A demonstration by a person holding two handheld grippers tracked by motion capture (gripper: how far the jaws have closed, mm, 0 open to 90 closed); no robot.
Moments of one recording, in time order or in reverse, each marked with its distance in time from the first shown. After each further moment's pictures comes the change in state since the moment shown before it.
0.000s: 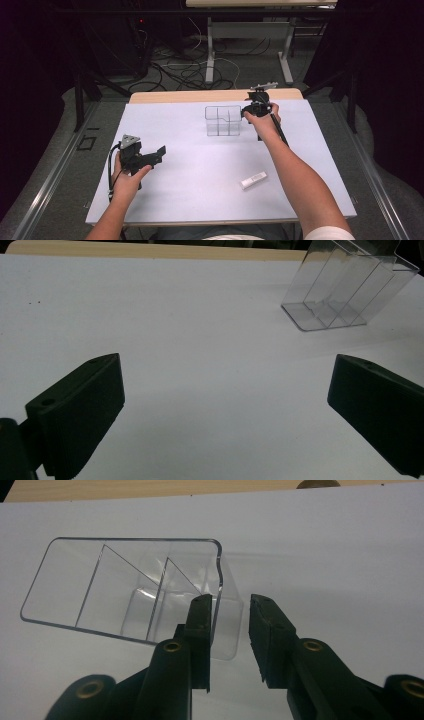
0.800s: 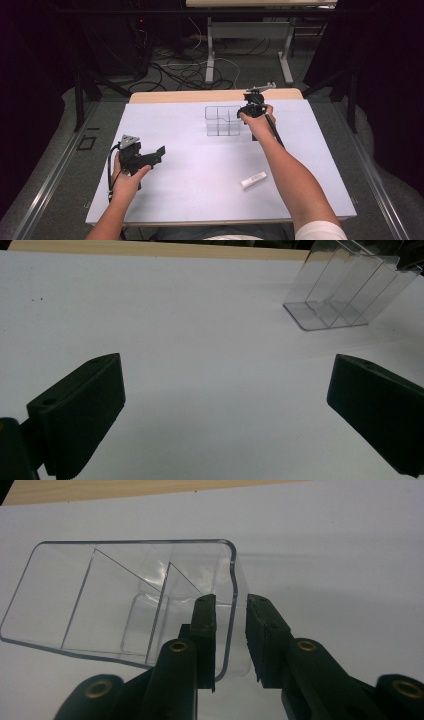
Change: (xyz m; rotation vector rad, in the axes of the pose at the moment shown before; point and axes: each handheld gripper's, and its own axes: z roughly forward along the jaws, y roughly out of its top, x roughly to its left) left arm 0.002 -0.001 -0.001 0.001 0.005 -0.006; right arm 0.004 -0.001 0.025 0.003 0.013 0.030
